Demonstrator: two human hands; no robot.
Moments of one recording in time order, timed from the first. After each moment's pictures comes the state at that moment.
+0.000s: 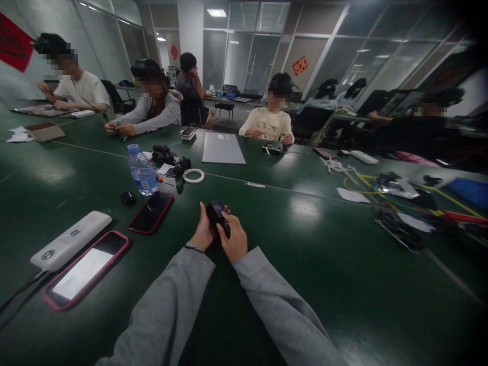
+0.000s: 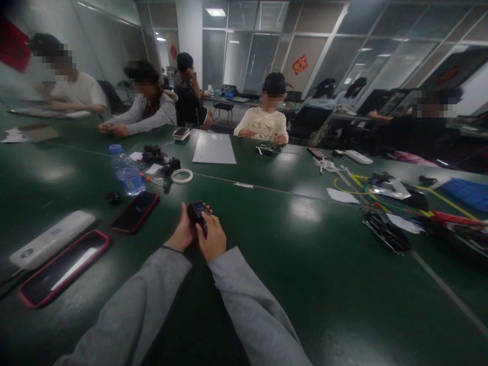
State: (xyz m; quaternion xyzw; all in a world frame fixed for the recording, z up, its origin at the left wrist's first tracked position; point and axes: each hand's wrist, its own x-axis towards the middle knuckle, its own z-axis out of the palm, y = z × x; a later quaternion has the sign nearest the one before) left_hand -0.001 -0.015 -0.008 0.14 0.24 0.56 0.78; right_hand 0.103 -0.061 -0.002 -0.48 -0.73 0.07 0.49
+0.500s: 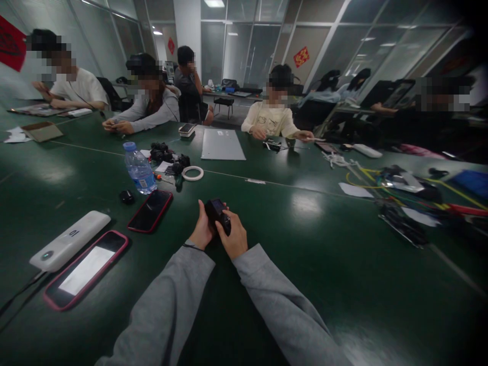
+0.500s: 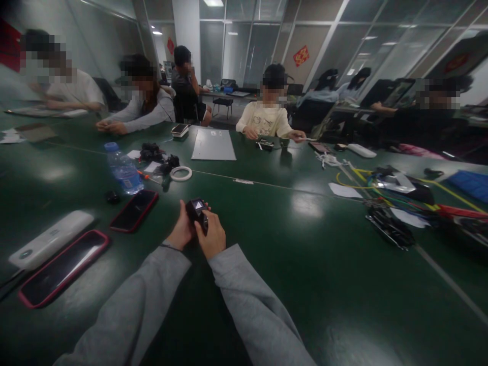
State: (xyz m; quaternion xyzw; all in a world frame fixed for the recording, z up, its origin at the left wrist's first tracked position) left_hand -0.001 -0.016 0.000 0.14 0.27 0.55 0.78; right_hand 0.105 -0.060 0.000 -0.49 -0.72 0.11 0.49
